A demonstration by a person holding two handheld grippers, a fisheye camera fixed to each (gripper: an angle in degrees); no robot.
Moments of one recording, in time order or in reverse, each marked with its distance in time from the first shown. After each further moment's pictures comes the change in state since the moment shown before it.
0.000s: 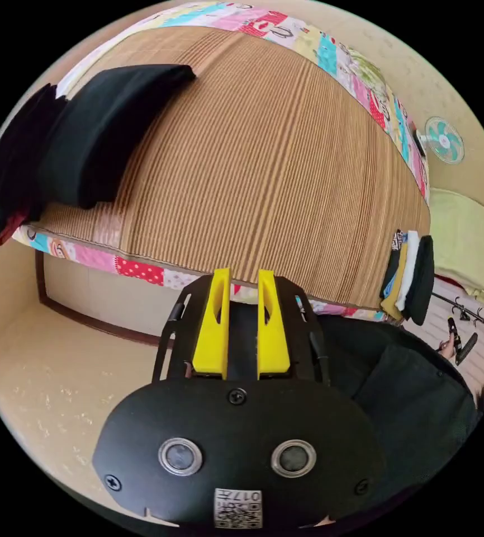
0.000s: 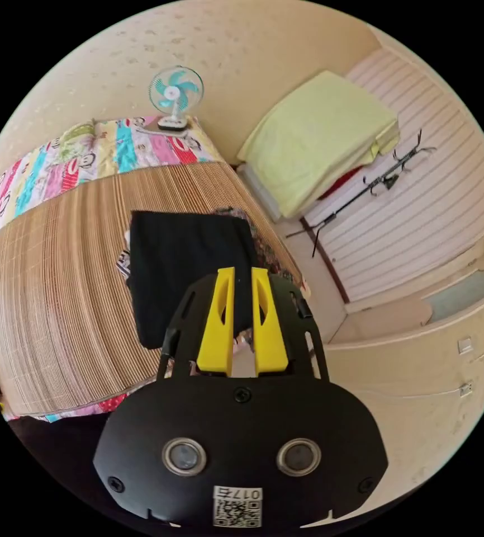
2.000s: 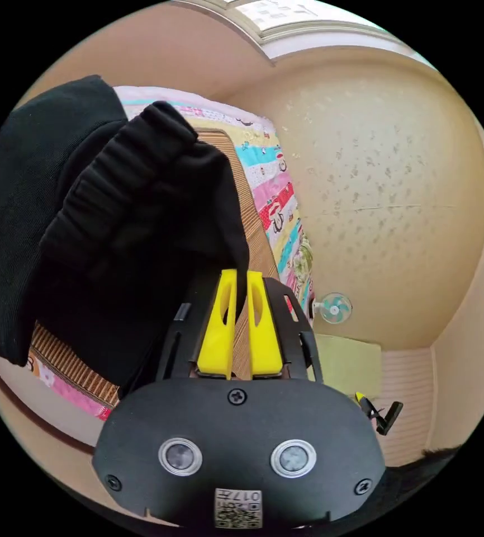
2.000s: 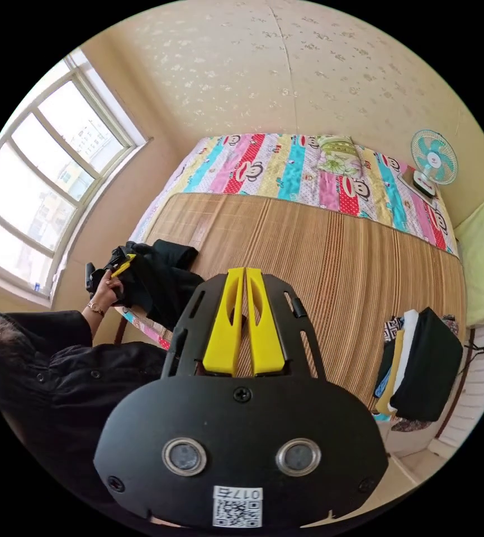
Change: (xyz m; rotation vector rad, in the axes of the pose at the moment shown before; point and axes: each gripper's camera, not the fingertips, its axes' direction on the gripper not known) left arm -0.231 0.036 -0.162 0.622 0.757 -0.241; right arm -0.474 0.063 -0.103 -0.013 -1.012 -0.507
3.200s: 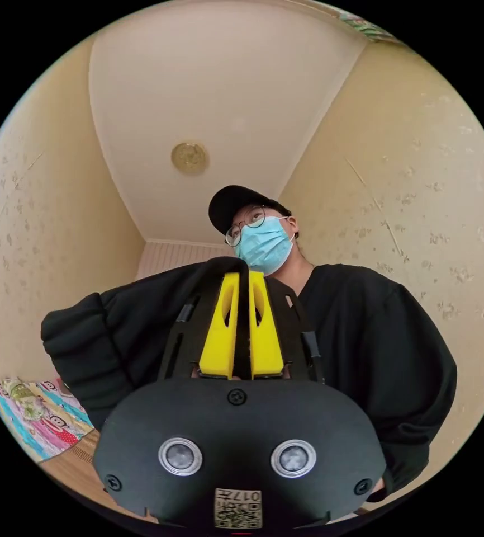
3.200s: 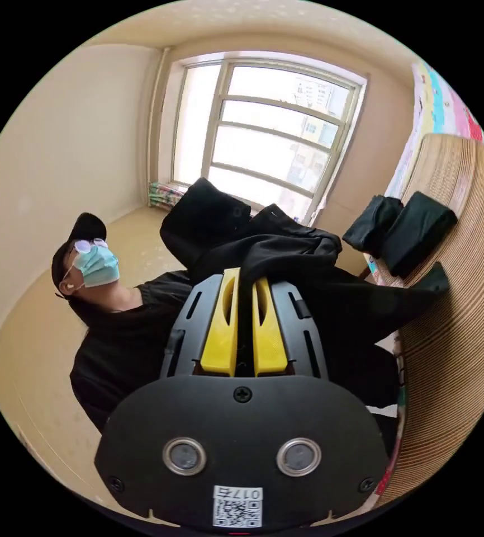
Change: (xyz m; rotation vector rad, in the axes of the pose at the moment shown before) left arm 0.307 0.258 -0.293 -0.106 1.428 1.256; right arm 0.240 -0.033 -0.189 -0.292 -1.386 -0.324
